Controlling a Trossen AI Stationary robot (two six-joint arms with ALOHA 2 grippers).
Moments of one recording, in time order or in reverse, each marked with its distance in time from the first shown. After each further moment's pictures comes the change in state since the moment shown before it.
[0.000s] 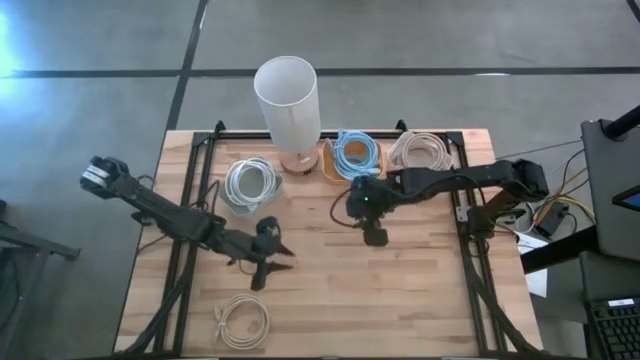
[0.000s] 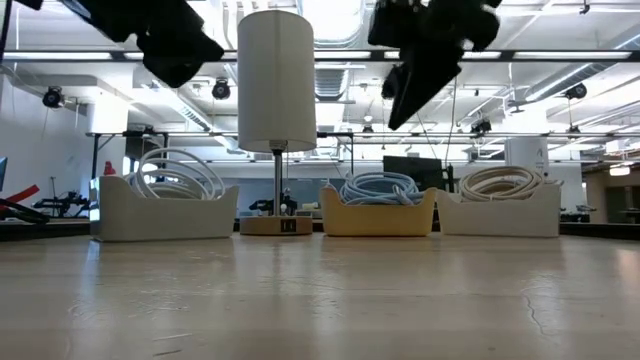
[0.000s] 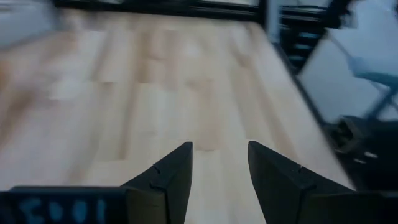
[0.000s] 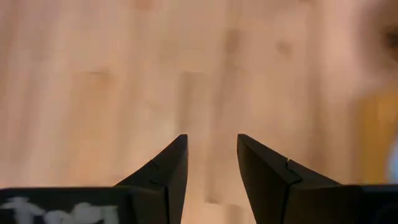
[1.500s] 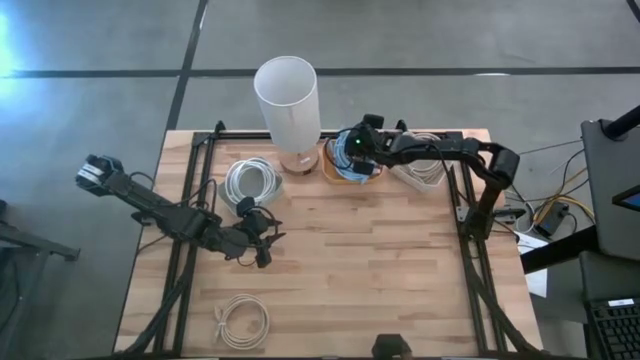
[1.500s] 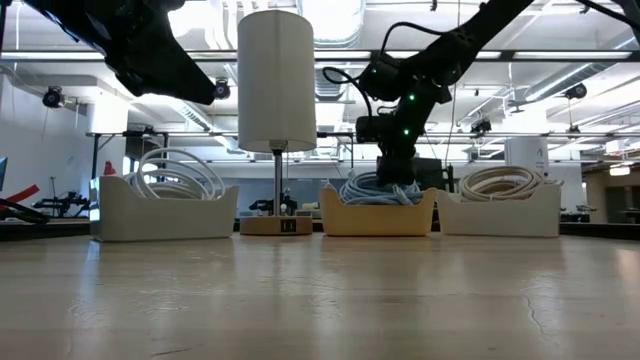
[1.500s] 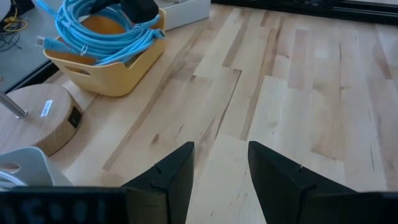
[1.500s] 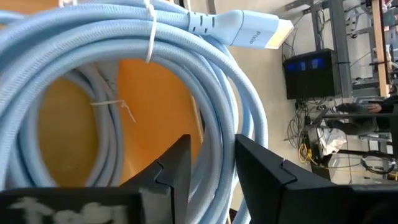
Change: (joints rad) left arm 0.005 -0.087 -0.022 -0.248 -0.443 -0.183; right arm -0.462 0.224 -0.067 0.478 0.614 -0.494
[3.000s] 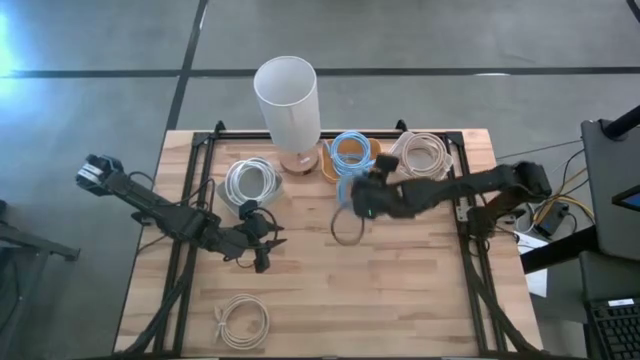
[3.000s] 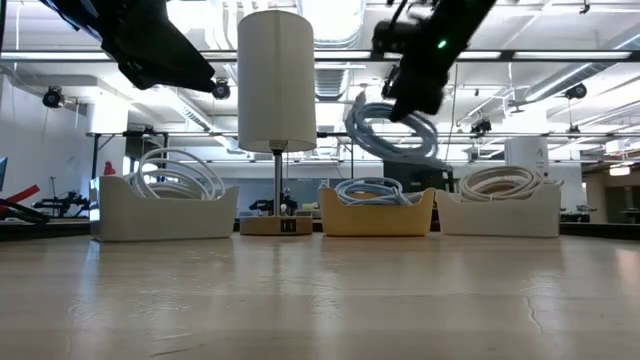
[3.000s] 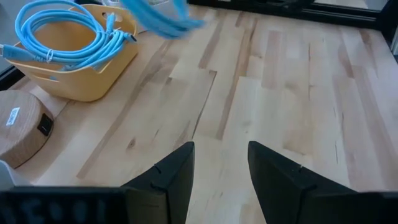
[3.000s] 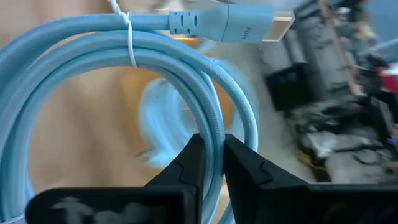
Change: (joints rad) left arm -0.009 0.000 0.030 0.002 0.078 0.018; right arm 0.523 -0.233 -0.001 -0.405 0.353 0.575
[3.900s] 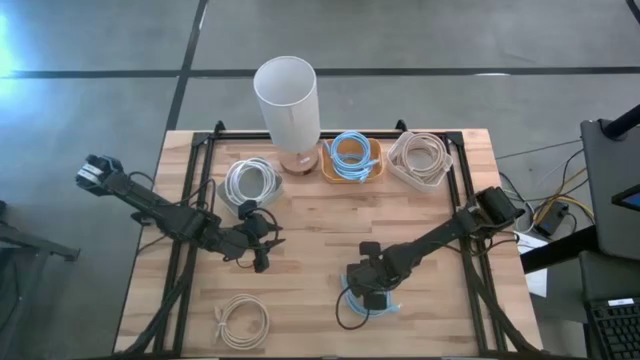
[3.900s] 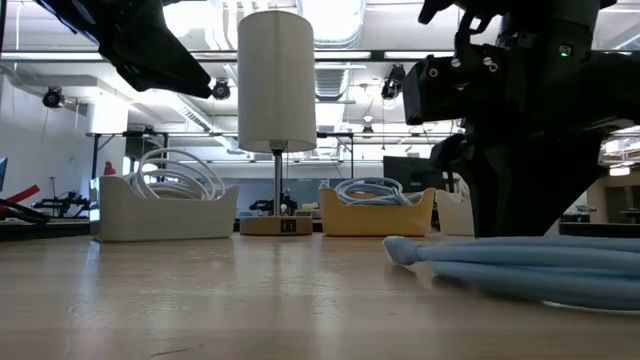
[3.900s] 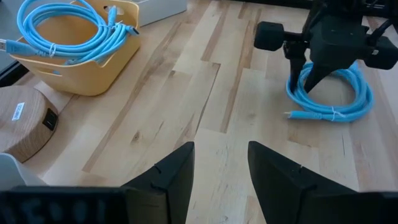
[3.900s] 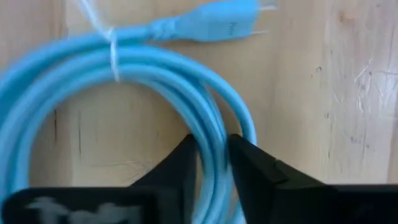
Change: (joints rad) left arm 0.000 0.000 0.000 -0.033 0.000 0.001; right arm 0.394 0.418 -0.001 0.073 -0.779 0.414
